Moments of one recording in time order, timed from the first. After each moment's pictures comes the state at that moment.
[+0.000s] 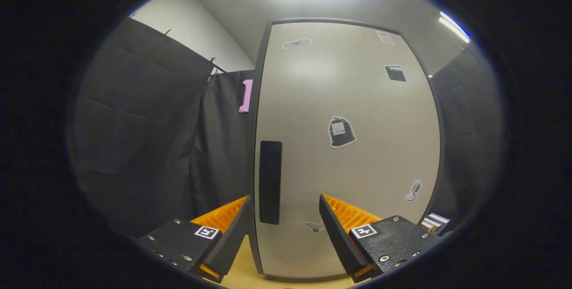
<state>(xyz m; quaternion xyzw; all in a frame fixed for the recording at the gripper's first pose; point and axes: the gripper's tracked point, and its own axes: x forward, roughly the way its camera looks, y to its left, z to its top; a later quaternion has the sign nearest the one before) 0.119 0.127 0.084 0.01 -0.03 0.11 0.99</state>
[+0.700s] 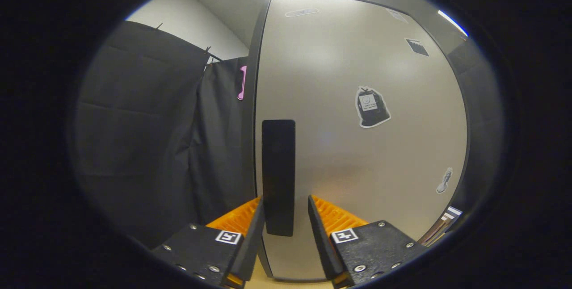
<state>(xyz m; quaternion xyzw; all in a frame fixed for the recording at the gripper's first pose) 0.163 0.152 0.064 0.02 0.01 0.12 0.99</state>
